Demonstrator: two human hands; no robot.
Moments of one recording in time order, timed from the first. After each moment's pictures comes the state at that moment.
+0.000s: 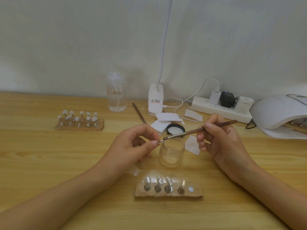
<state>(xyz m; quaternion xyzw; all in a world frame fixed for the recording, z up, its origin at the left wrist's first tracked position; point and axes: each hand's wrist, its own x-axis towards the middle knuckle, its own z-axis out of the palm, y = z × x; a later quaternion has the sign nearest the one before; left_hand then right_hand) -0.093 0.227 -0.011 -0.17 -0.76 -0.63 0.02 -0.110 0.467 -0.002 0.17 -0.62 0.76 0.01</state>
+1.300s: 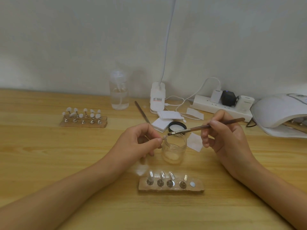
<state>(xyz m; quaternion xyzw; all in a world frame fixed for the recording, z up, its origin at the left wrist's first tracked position) -0.092 0.228 -0.010 -0.15 -0.77 -0.62 0.00 -0.106 0.466 0.000 0.19 -0.62 0.76 0.07</state>
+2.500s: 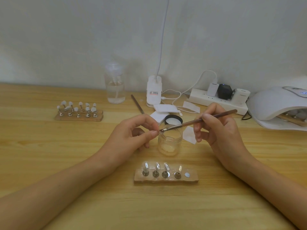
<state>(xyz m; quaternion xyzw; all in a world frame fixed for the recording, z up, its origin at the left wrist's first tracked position) -0.092 0.226 -0.014 -0.21 -0.76 -0.62 0.03 -0.105 0.463 -0.001 0.20 -0.64 0.74 0.07</state>
